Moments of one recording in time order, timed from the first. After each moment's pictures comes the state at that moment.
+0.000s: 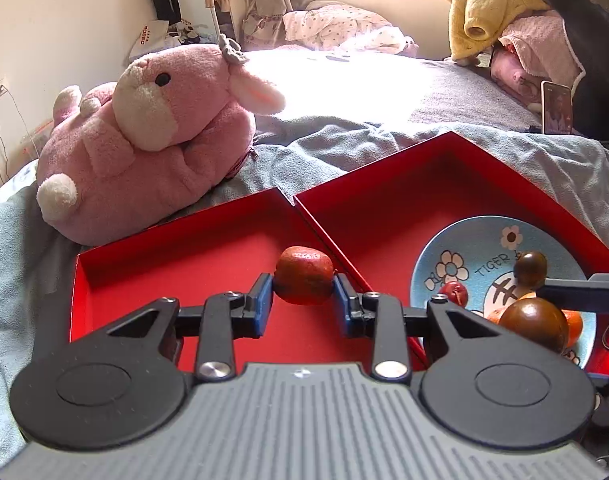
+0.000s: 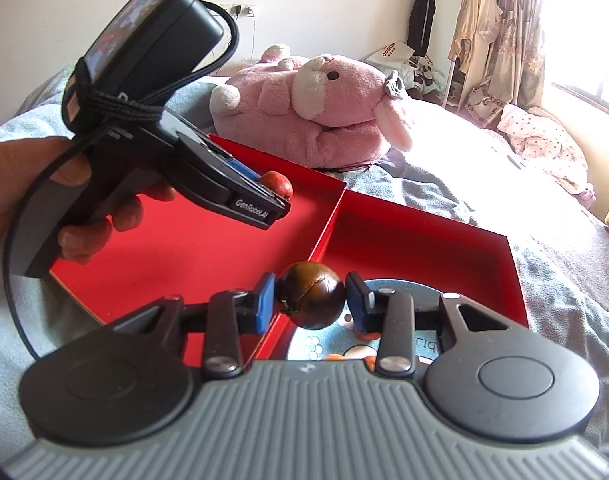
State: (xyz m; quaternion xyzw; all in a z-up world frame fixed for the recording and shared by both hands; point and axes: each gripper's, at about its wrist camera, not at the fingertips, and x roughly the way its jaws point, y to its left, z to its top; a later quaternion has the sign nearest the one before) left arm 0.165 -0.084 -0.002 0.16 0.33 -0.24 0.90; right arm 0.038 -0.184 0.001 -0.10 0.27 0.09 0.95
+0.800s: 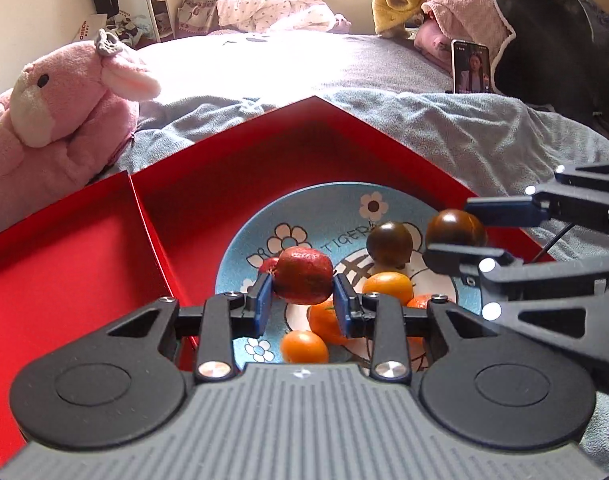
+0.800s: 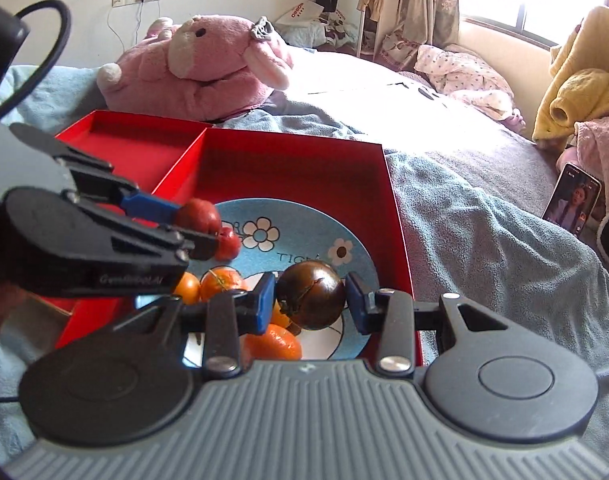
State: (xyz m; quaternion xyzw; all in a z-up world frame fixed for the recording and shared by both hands) left arm 0.102 -0.189 -0.043 0.17 0.36 -0.31 0.86; right arm 0.029 -0.287 -0.030 -0.04 0.32 -0.03 0.95
